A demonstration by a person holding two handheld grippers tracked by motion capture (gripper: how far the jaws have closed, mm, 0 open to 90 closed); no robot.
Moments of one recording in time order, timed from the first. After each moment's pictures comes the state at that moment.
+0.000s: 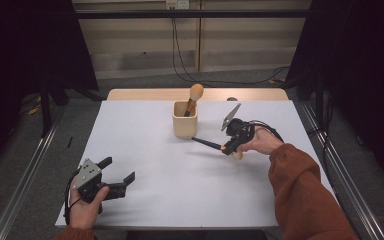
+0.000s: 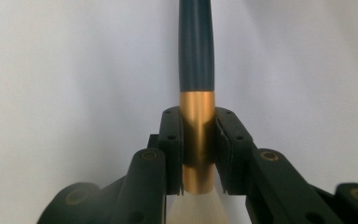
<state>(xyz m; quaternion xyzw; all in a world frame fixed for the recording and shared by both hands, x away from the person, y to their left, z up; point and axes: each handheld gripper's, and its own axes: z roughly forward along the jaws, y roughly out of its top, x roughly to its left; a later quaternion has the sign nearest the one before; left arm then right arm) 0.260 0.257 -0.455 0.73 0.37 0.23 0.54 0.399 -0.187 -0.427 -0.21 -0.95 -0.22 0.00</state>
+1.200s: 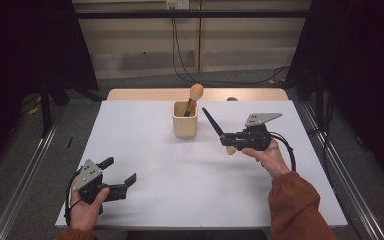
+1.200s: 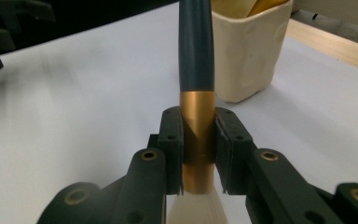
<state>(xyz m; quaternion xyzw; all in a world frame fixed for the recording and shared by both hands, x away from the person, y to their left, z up) 0.256 0.252 -0.451 0.73 0.35 0.22 0.54 0.351 -0.219 -0.418 -0.28 -0.81 -0.51 -0.08</state>
